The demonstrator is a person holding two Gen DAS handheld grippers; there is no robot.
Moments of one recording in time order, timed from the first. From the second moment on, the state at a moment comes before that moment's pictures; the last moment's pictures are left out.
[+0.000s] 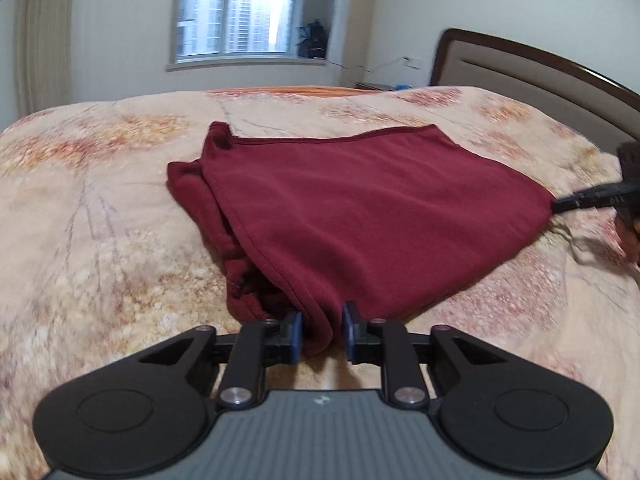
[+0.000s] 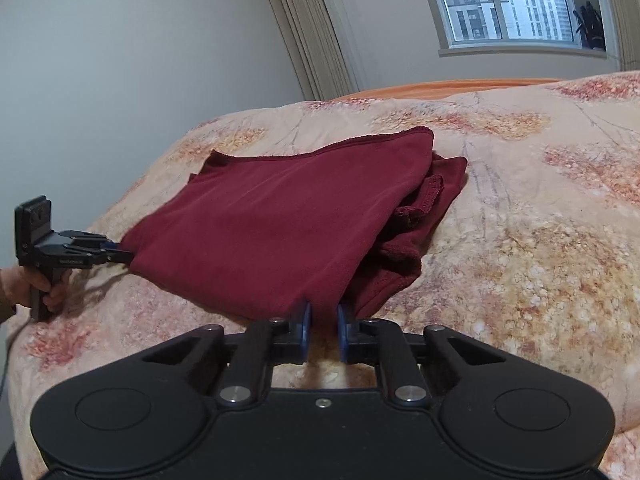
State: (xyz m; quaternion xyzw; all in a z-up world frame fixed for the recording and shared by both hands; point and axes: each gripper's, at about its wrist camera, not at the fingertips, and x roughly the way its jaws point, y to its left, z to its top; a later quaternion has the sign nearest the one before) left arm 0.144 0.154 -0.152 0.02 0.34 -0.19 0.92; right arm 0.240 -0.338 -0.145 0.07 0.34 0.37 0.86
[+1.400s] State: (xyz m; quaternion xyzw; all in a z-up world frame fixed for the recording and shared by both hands) left arm 0.224 0.089 -0.169 -0.09 0.34 -0.09 0.93; right arm 0.266 -0.179 -0.105 -0.02 0.29 0.36 0.89
